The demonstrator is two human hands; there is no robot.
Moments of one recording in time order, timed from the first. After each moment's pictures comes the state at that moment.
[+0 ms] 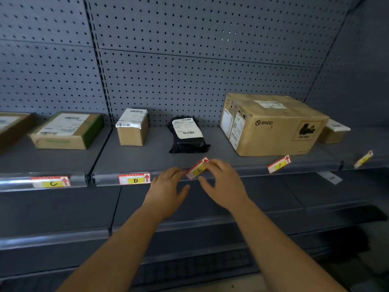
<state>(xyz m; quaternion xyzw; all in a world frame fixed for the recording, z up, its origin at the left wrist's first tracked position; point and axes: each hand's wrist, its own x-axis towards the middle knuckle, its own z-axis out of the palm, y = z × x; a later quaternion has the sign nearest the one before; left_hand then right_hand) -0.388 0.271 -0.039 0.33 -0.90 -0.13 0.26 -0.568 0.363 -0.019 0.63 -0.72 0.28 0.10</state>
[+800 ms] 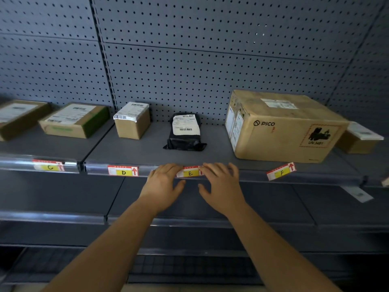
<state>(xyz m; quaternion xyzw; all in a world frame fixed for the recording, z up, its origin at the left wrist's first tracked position) -0.437 0.287 -0.041 0.39 -0.87 -0.10 0.27 -0.628 0.366 -0.043 0.68 -0.68 0.21 0.15</state>
